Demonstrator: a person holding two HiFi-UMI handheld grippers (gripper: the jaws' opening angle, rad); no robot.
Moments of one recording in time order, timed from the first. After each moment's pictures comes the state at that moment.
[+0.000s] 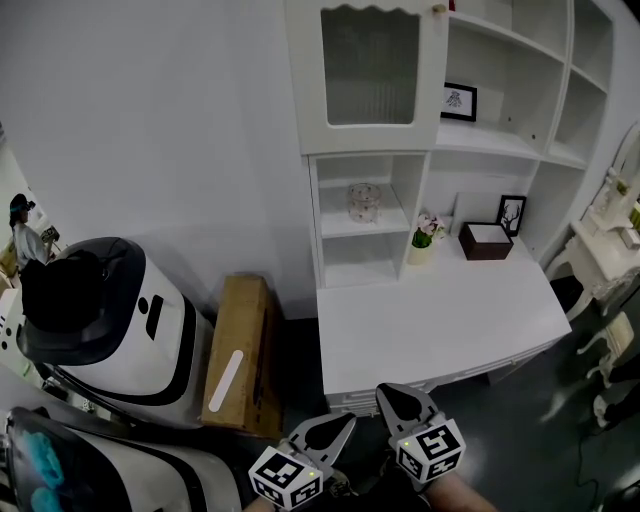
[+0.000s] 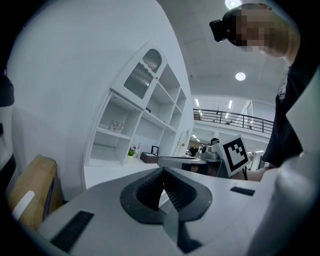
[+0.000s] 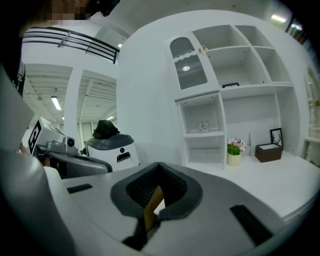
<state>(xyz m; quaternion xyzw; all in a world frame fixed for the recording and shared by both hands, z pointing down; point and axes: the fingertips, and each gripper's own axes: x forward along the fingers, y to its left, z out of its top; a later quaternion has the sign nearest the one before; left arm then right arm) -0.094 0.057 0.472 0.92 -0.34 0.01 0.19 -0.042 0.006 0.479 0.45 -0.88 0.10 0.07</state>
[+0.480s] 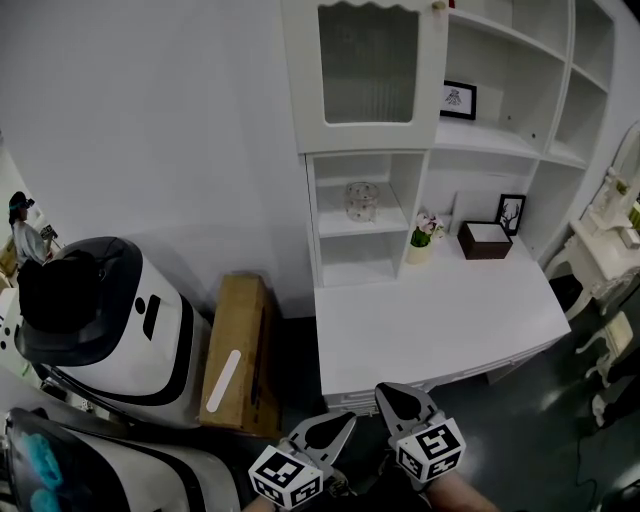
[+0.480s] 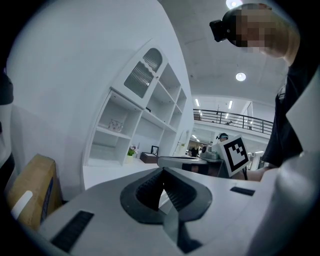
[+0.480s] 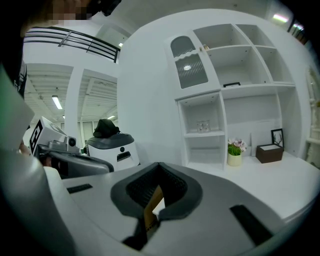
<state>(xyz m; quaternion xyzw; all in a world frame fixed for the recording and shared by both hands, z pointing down) -0.090 0.051 0.474 0.92 -0.34 0.01 0.19 -0.039 0.000 0.480 0.44 -0.89 0.10 0.08</state>
